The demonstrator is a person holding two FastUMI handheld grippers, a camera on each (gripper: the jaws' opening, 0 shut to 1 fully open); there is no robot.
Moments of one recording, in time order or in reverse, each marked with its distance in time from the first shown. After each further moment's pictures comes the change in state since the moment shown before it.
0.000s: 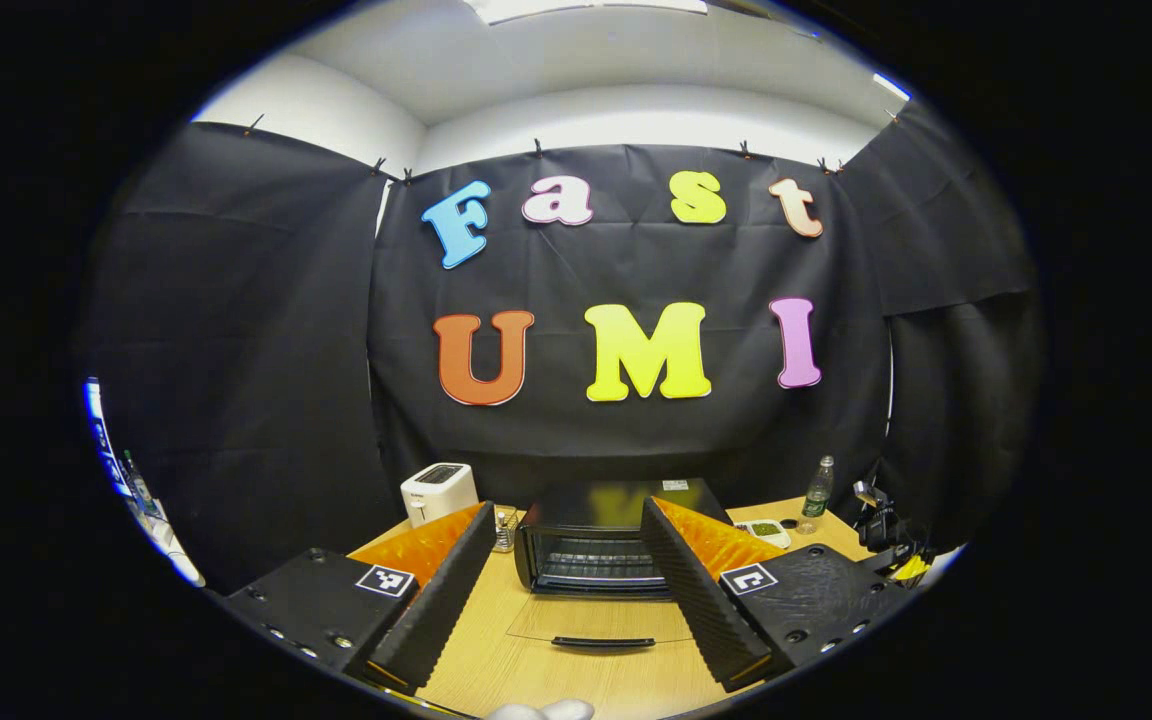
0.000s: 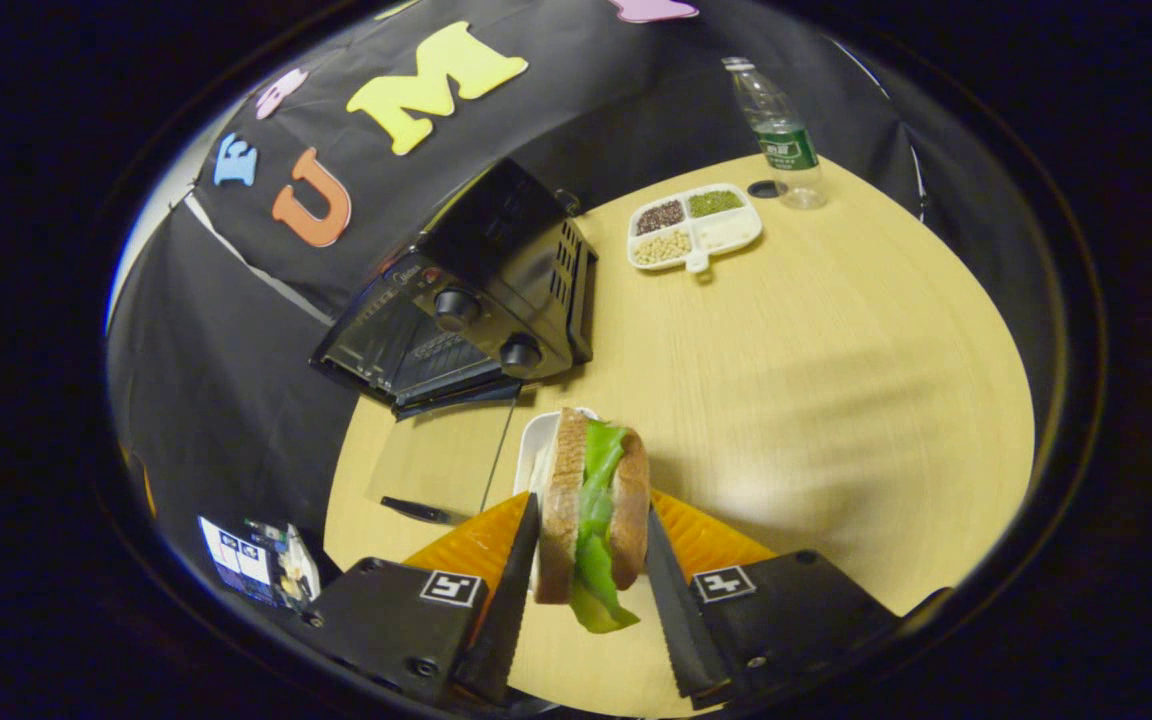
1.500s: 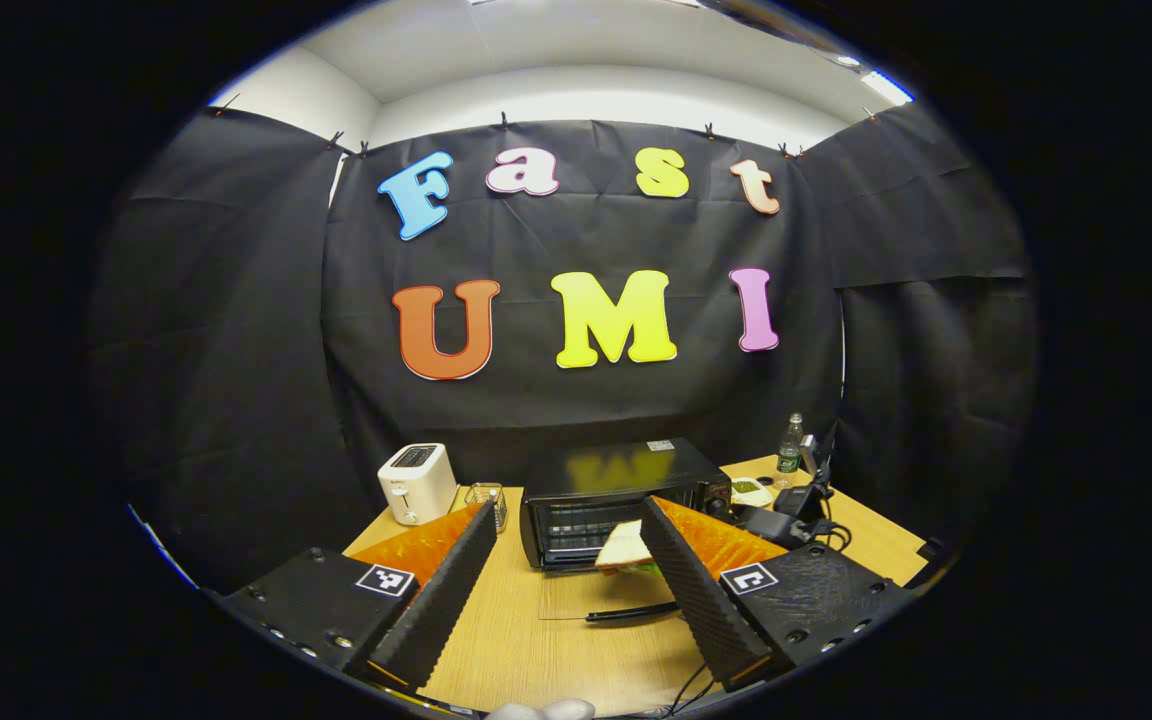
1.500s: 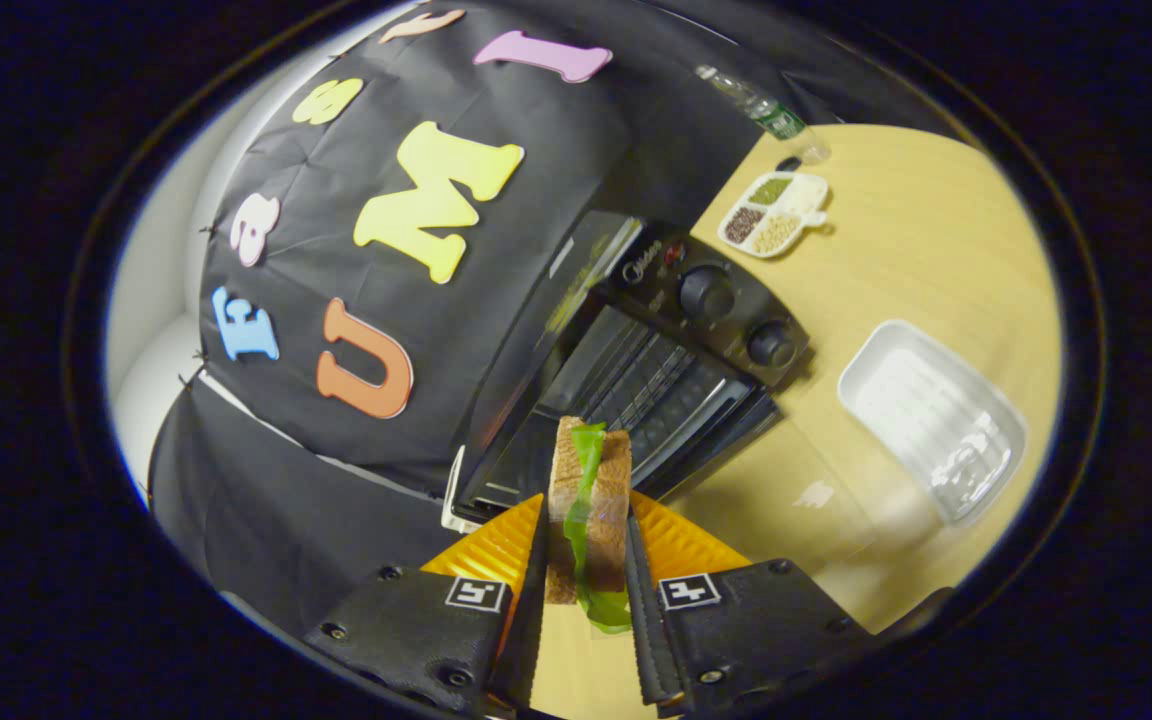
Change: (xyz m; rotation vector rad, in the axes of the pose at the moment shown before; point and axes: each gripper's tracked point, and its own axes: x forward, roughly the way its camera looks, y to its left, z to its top) left arm -0.005 0.061 -0.028 0.042 0.085 -0.209; right arm 0.098 0.223 0.019 0.464 -0.458 0.190
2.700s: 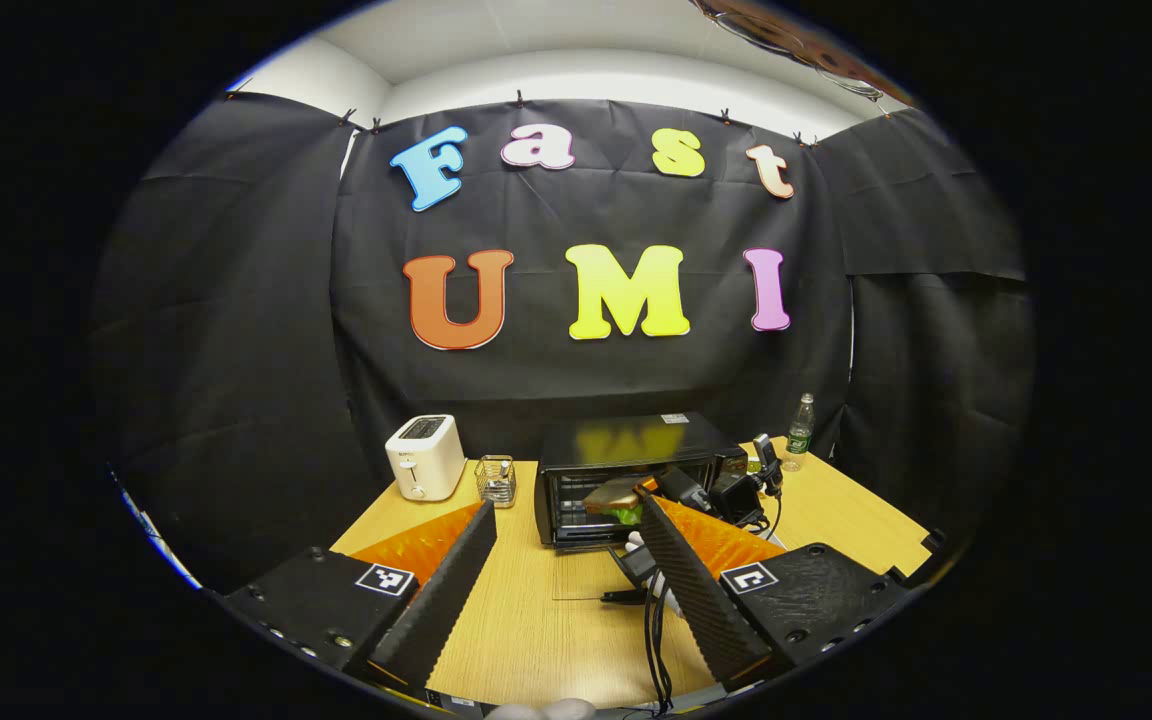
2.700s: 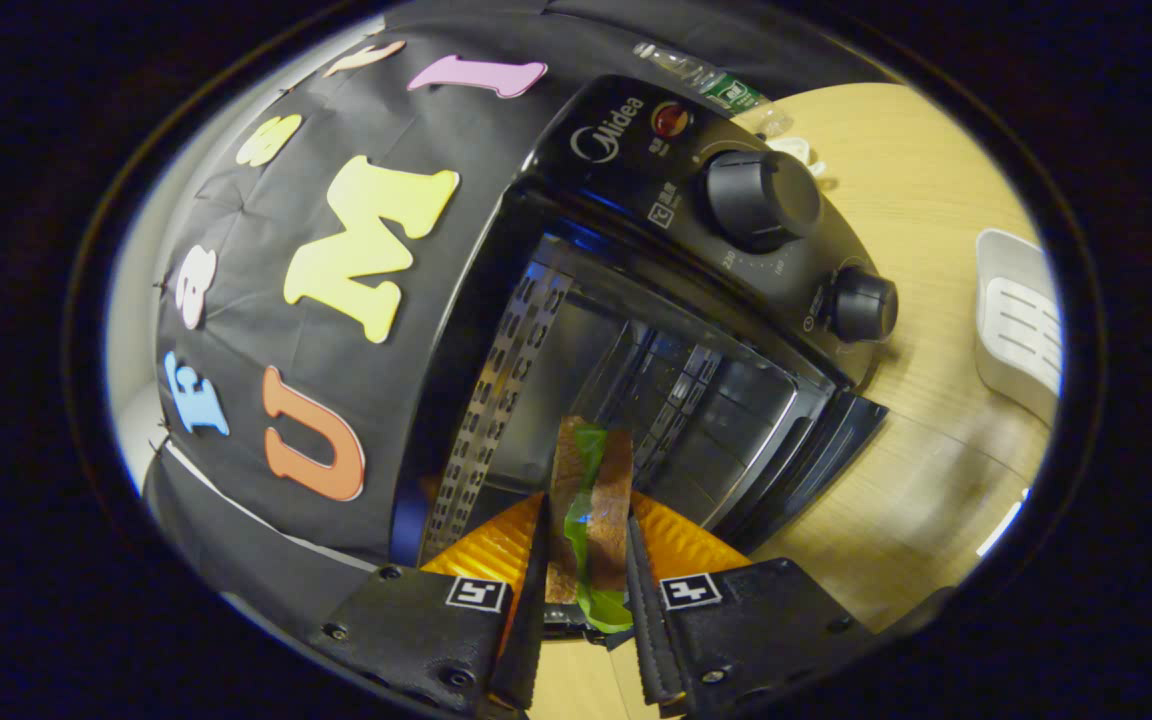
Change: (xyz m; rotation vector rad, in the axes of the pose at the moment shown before) left arm 0.008 0.025 -0.029 -0.033 0.063 0.016; right arm 0.130 -0.018 0.030 0.071 -0.209 -0.076
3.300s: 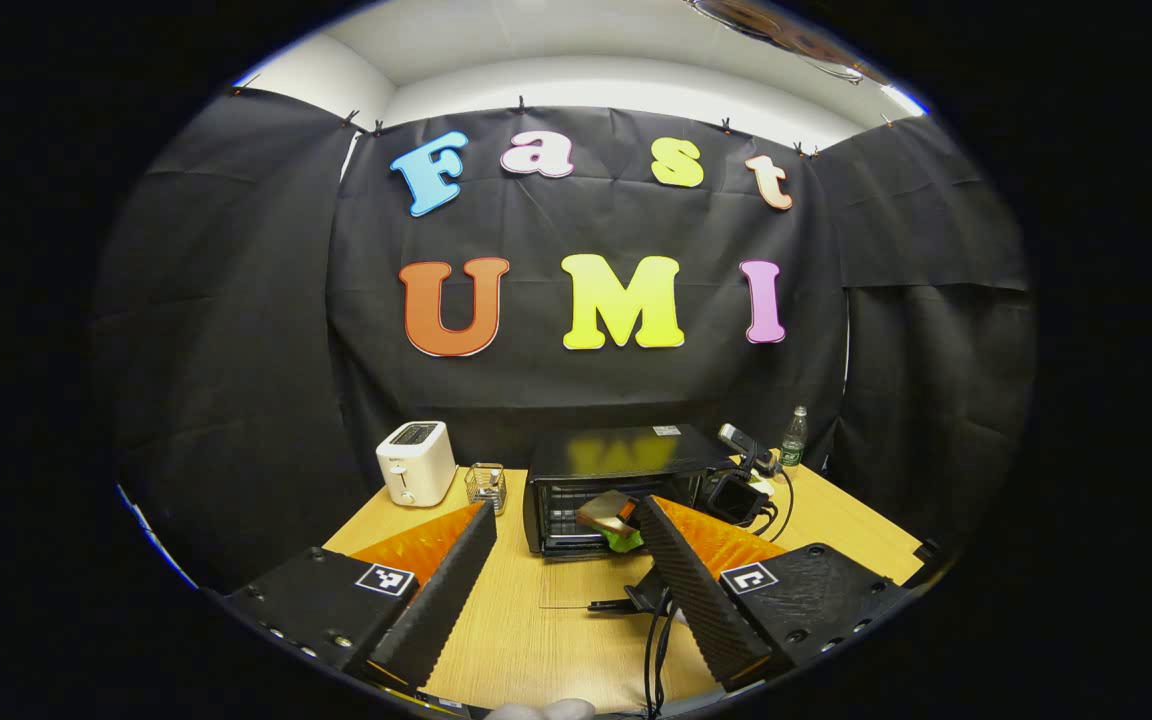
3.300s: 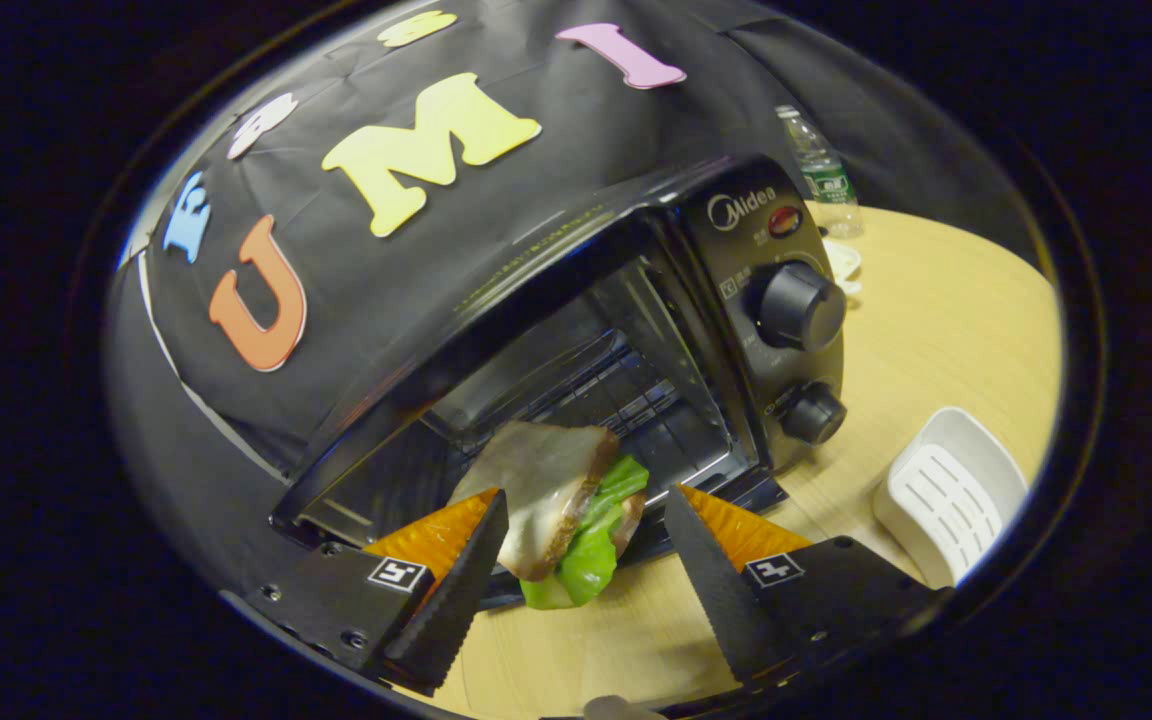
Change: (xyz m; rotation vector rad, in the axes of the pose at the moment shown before) left arm 0.003 -0.010 0.006 -0.020 -0.025 -0.011; right arm -0.030 -0.035 0.007 -0.489 0.051 -0.171
